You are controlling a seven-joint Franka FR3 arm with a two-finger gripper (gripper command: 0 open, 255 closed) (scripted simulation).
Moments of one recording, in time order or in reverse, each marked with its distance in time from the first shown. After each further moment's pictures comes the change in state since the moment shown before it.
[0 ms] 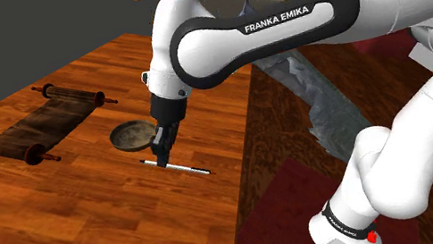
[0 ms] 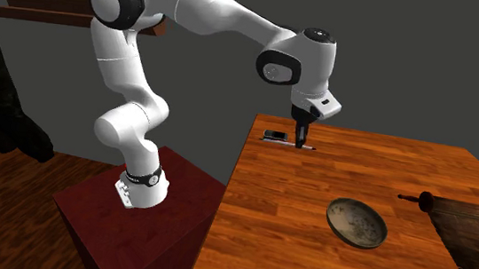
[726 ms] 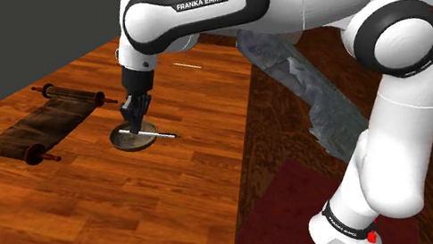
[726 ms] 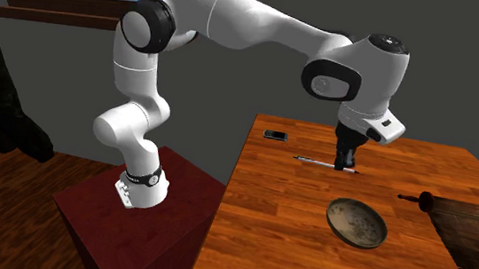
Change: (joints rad) arm -0.067 0.350 -0.066 0.452 -0.078 -0.132 -0.072
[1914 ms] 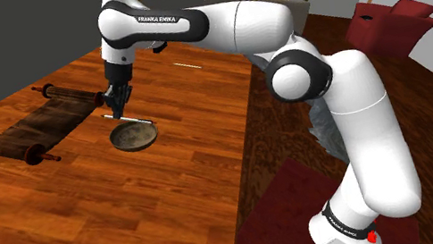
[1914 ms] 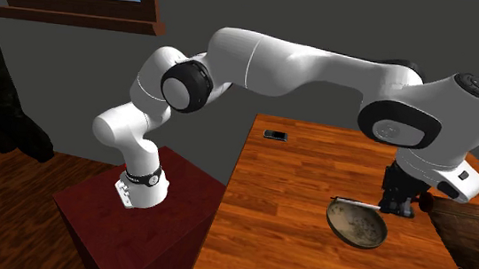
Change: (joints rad) arm -0.042 0.487 -0.038 0.664 -0.053 -0.200 -0.045
